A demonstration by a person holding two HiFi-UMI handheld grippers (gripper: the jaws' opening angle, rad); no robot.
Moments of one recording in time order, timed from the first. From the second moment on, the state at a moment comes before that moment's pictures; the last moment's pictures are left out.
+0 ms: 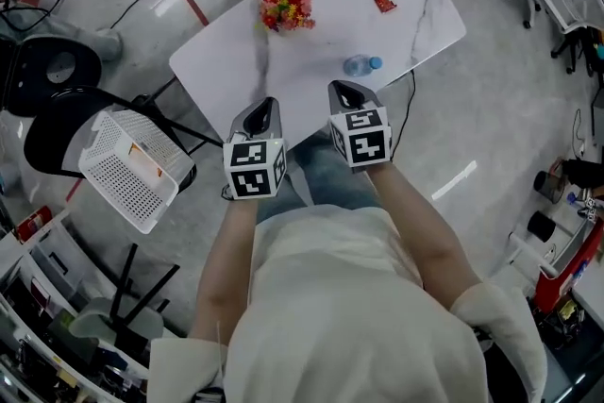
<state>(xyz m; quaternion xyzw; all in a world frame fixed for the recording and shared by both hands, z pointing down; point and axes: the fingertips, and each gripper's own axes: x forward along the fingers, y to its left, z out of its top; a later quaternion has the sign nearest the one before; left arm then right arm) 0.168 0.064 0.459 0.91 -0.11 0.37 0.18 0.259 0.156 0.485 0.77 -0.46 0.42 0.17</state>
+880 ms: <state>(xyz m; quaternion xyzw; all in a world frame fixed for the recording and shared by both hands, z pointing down) 0.224 0.115 0.548 0.89 -0.06 0.43 0.17 0.304 0.251 0.604 0.77 -0.38 0.49 0.15</state>
